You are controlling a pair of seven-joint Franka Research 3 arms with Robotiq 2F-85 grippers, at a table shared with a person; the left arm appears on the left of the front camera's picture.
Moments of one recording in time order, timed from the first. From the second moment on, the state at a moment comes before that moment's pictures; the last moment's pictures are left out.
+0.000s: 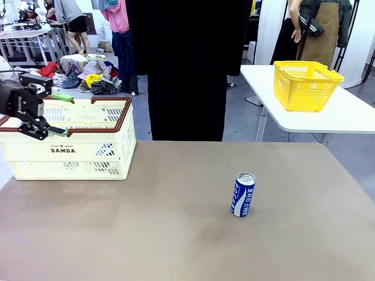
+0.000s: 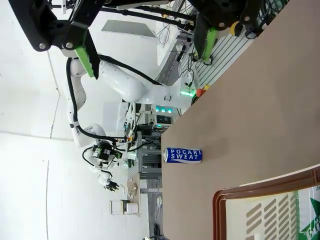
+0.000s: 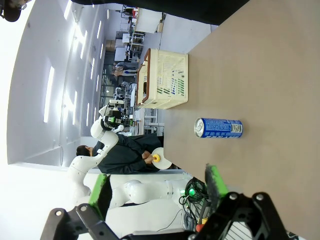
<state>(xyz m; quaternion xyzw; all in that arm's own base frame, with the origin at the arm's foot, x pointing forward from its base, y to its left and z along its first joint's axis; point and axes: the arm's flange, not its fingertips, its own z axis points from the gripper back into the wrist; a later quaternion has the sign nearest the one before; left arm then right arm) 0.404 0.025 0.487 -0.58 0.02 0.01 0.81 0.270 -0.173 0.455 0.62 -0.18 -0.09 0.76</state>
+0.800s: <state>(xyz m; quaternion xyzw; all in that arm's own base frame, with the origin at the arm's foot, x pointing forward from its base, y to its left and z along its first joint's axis) 0.404 0.024 0.487 -0.58 0.02 0.01 0.81 0.270 -0.173 0.455 0.62 -0.18 -0.09 0.76</state>
